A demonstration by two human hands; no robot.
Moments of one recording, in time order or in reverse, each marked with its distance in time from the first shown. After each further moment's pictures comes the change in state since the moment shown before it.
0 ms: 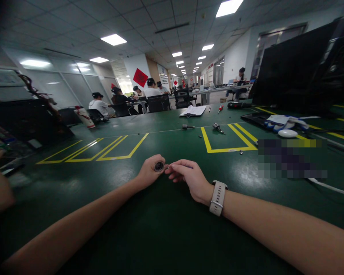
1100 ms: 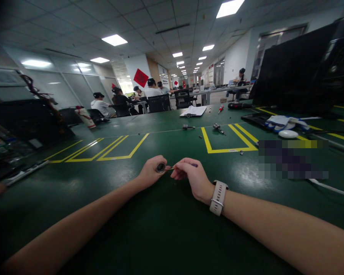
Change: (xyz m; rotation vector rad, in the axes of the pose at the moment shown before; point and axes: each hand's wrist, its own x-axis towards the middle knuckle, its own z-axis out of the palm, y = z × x) left_hand 0.001 0.002 -0.002 0.061 -0.097 0.000; right_hand 0.003 0.003 -0.005 -0.039 0.060 -0.114
